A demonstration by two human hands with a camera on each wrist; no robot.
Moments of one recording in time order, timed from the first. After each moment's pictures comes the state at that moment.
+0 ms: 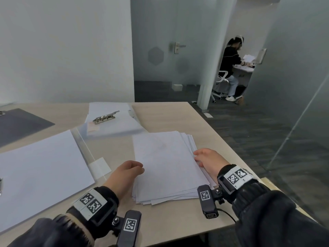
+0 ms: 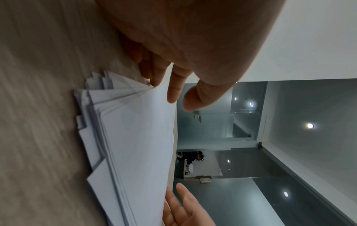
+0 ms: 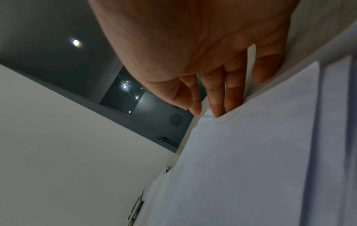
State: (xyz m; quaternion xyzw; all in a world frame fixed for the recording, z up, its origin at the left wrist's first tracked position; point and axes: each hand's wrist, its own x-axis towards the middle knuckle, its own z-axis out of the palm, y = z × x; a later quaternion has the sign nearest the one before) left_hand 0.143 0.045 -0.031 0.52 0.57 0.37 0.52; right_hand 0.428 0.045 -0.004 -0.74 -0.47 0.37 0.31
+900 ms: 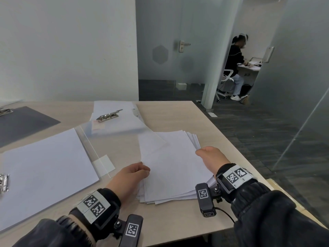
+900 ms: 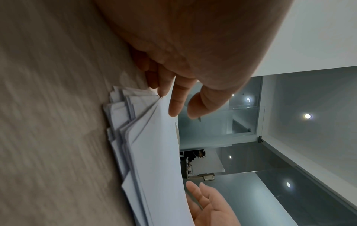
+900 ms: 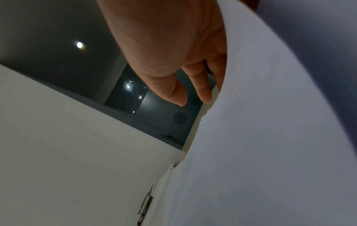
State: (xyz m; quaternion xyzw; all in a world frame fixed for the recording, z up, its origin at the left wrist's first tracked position) left_hand 0.138 0.045 -0.041 0.55 0.55 0.34 0.52; right_hand 0.414 0.052 0.001 -0.76 -0.43 0.35 0.34
